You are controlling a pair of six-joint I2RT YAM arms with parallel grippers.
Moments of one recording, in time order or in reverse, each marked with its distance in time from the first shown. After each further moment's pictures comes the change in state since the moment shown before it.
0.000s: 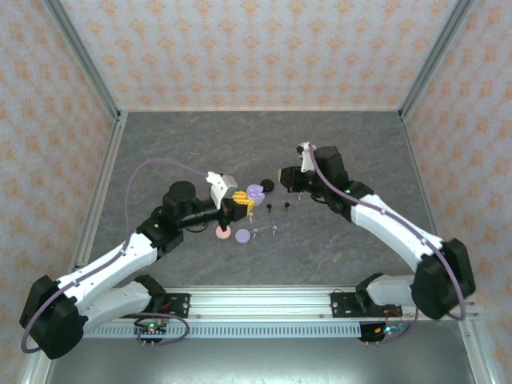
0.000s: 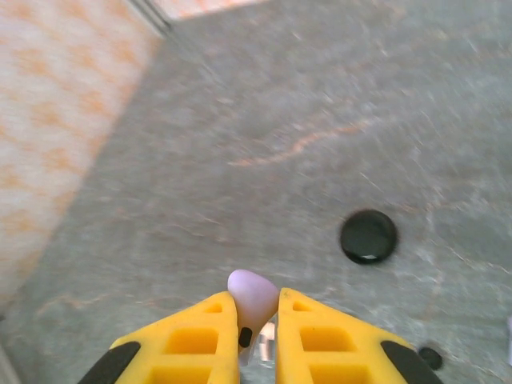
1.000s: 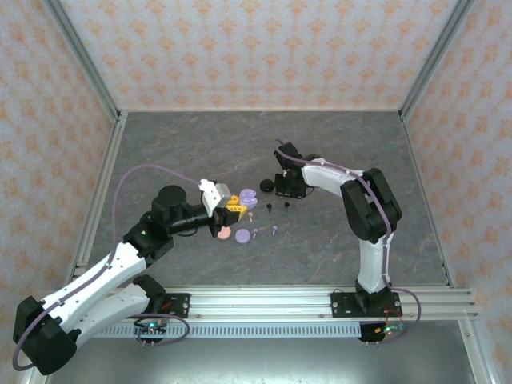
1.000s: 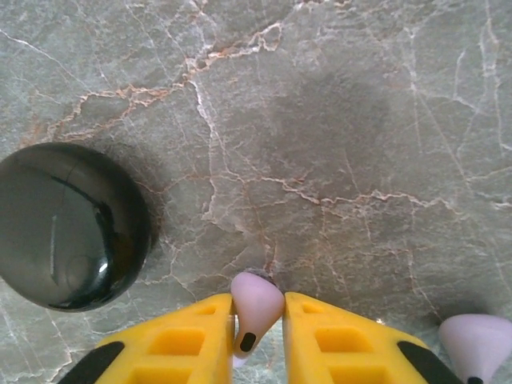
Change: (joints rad) left arm 0.013 -0.153 0.002 -0.185 0.000 0.183; right arm 0.000 0.751 0.445 -0.449 0.231 0.132
